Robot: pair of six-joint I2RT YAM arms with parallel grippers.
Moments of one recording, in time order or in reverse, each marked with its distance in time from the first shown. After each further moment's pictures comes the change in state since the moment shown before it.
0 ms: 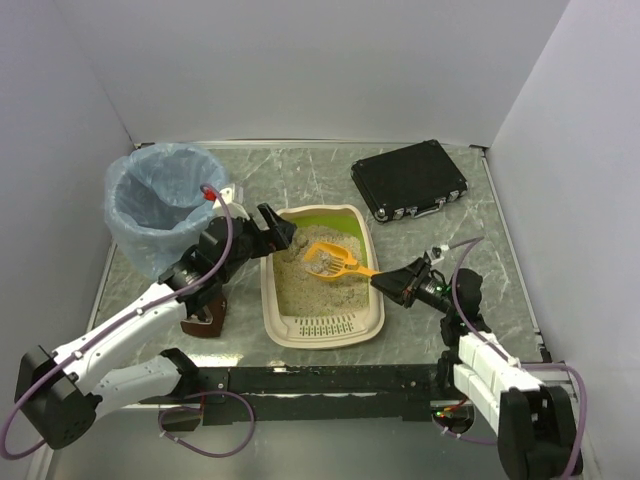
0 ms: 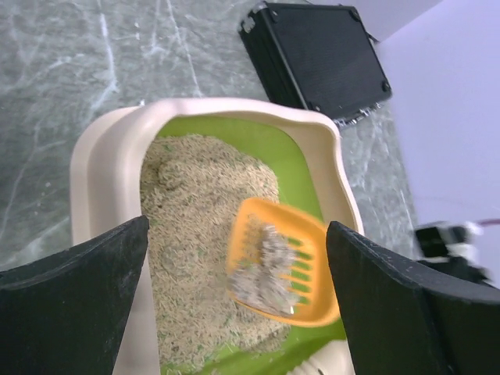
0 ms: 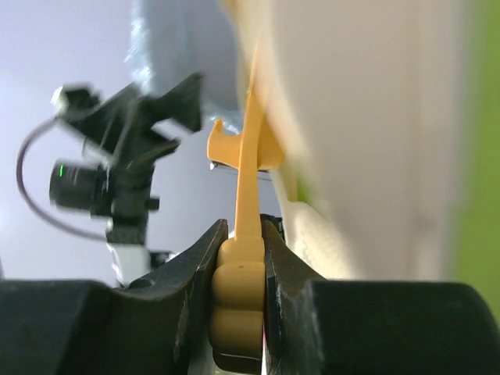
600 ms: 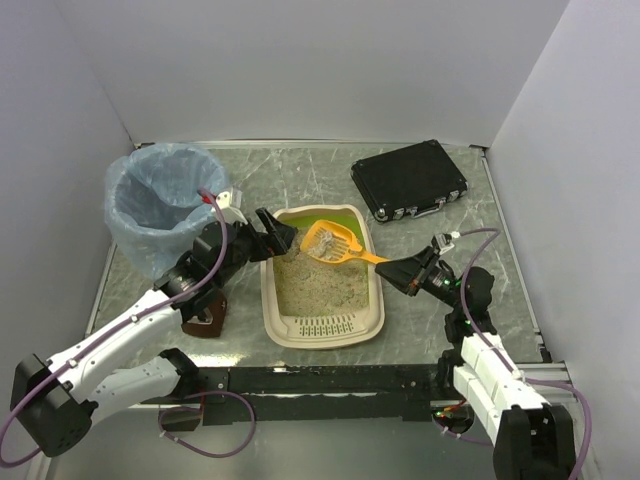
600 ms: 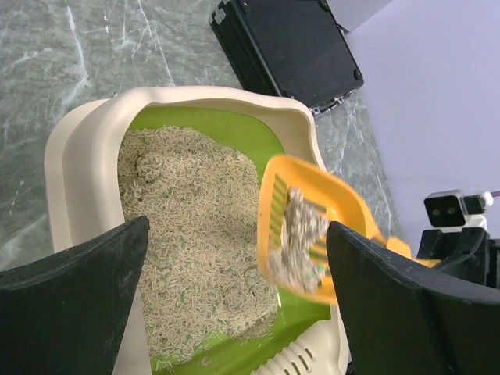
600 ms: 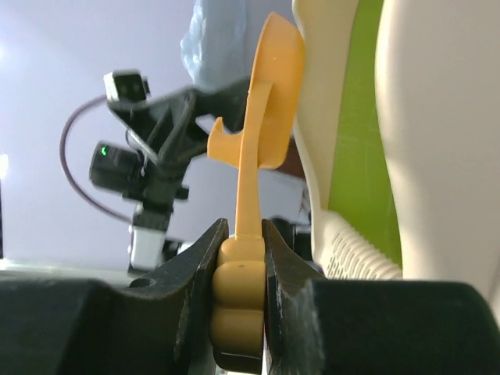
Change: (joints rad) left arm 0.000 -0.062 -0.043 0.032 0.072 0.000; right arm -0.041 -0.039 0.032 0.076 -0.045 0.033
